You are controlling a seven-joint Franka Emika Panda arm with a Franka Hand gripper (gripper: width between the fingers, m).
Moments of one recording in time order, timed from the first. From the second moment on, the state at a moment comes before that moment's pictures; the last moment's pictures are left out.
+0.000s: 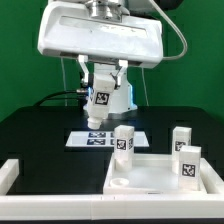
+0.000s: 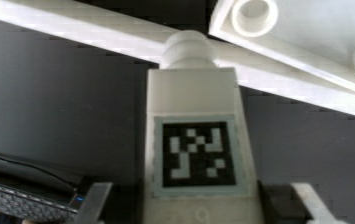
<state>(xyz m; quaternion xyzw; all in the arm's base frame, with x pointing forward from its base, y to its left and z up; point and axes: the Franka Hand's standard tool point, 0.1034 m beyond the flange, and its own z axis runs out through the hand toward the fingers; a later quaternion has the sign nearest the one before) 0.592 -0.040 0.185 0.97 0.13 0.22 0.05</state>
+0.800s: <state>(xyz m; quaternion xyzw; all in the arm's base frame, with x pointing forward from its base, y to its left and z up) 0.638 -0.006 0.170 0.97 0.06 0.24 0.01</state>
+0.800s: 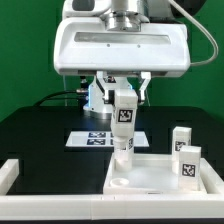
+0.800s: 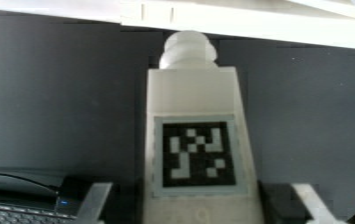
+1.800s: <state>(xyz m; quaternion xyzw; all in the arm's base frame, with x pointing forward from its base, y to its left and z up) 0.597 -0.032 0.113 0.97 -0.02 0.26 0.01</state>
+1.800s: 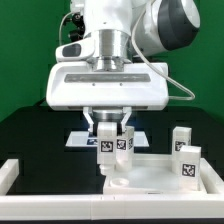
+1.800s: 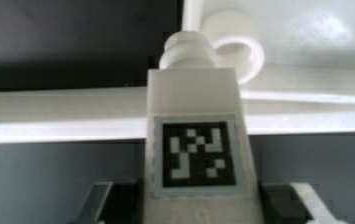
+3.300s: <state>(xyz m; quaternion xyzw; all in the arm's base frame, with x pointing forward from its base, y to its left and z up) 0.606 -0.015 0.085 0.96 -0.05 0.27 0.01</state>
